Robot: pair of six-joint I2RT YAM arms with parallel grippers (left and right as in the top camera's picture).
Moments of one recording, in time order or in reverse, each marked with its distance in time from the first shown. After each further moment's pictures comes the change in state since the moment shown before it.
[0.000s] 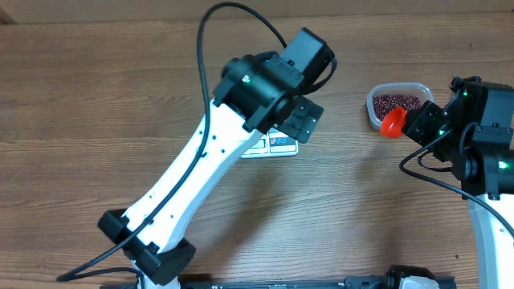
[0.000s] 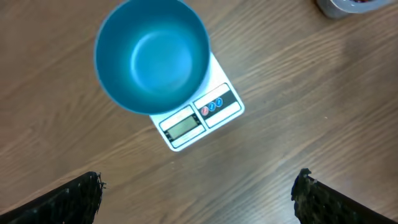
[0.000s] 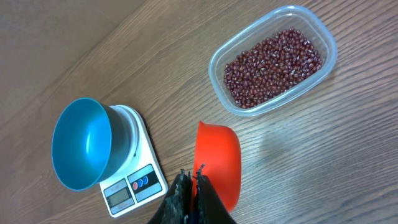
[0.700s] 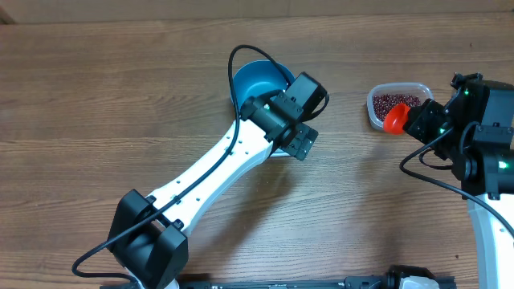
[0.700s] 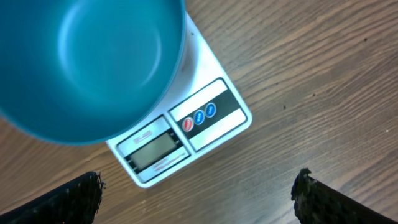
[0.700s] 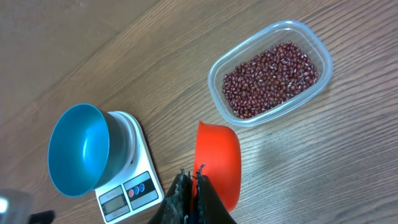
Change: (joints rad) left arm 0.002 -0.058 -0.648 0.563 0.003 0.022; right arm 0.000 0.000 0.000 0.027 0.019 -0.023
